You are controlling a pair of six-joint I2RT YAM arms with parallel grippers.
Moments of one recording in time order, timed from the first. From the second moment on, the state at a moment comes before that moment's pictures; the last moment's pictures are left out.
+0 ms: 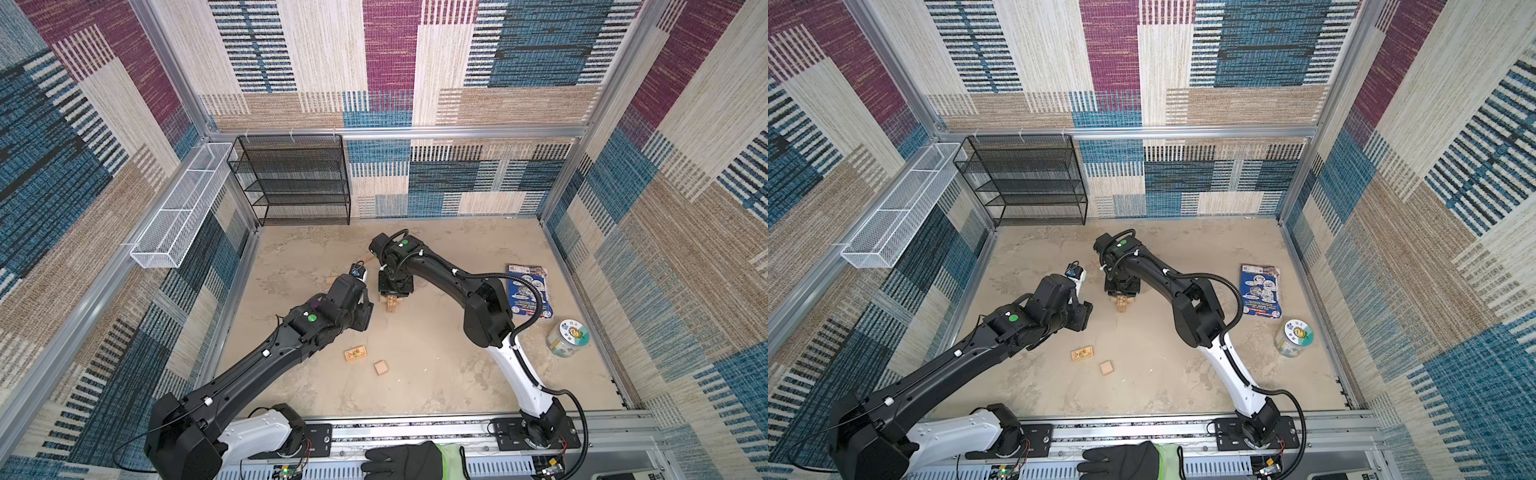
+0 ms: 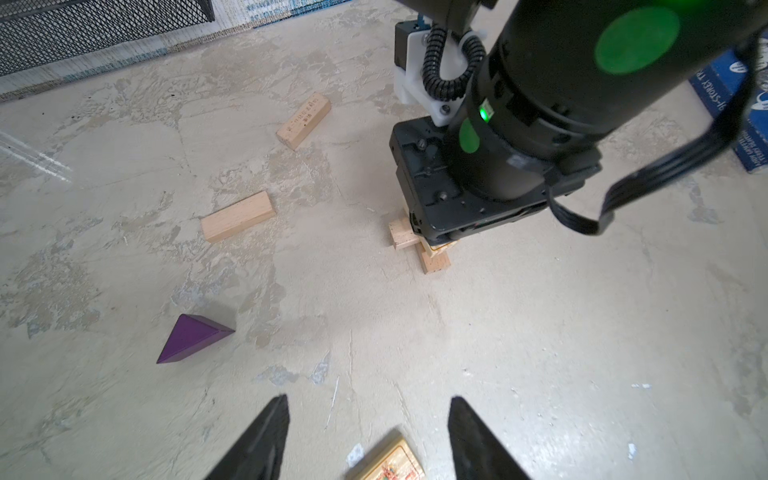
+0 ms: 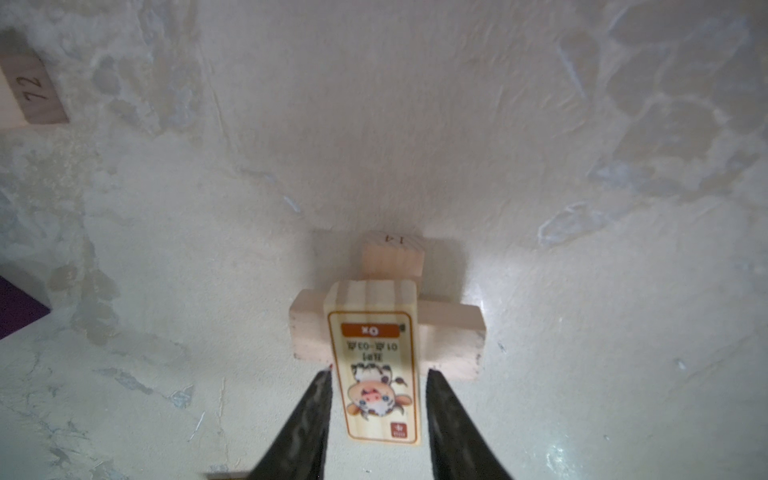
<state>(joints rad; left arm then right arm) -0.68 1.16 0.95 -0.63 -0.26 -0.23 0.74 2.43 2.28 -1.25 -0.03 0.75</state>
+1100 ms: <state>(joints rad) -0.68 1.14 0.95 -0.63 -0.27 -0.23 0.74 2.43 2.28 -1.25 -0.04 0.76</state>
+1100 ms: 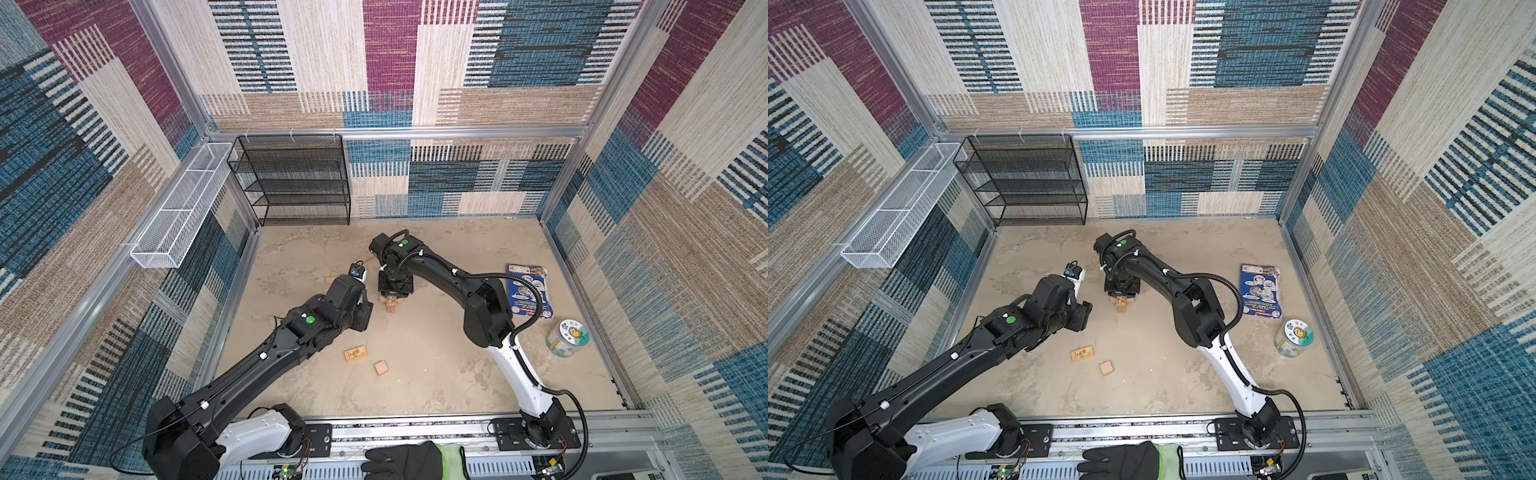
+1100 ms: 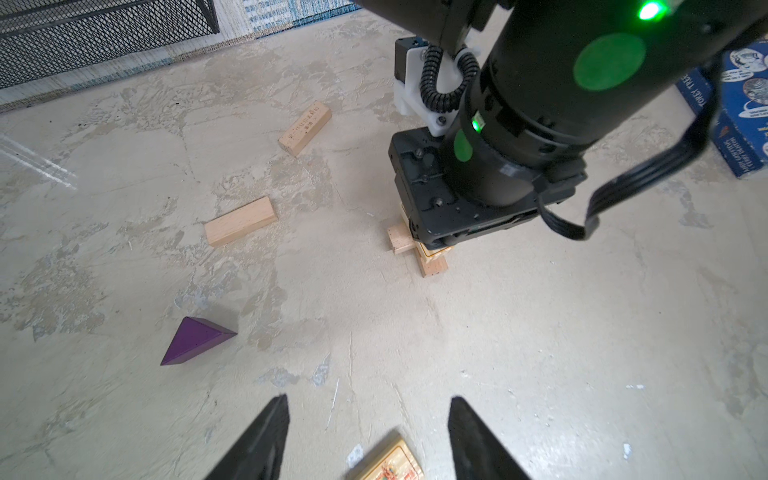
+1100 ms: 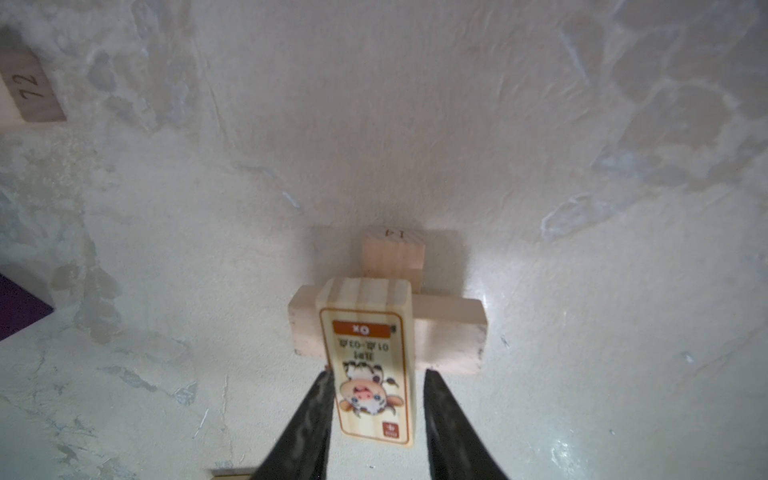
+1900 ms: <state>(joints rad) -0.69 1.14 0.94 -0.63 -0.28 -0.23 0.74 2.46 2.35 -1.26 -0.03 0.76</state>
